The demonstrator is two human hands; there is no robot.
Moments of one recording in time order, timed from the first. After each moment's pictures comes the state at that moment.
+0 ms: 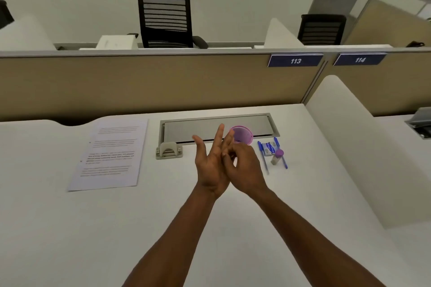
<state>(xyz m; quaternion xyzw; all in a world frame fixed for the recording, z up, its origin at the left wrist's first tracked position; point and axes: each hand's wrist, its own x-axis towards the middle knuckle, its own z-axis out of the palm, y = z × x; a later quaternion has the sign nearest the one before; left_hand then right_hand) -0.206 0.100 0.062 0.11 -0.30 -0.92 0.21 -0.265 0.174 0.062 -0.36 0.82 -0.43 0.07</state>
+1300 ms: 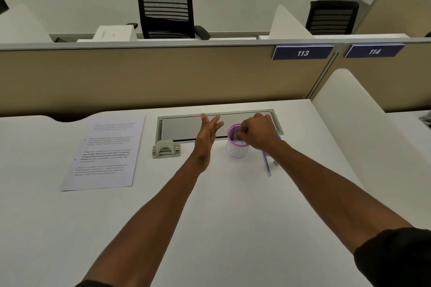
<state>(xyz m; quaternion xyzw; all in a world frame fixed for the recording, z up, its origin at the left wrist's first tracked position) -0.259 0.029 0.032 0.29 -0.56 -0.76 0.18 -0.415 0.125 0.047 -0.48 0.88 -0.06 0.03</state>
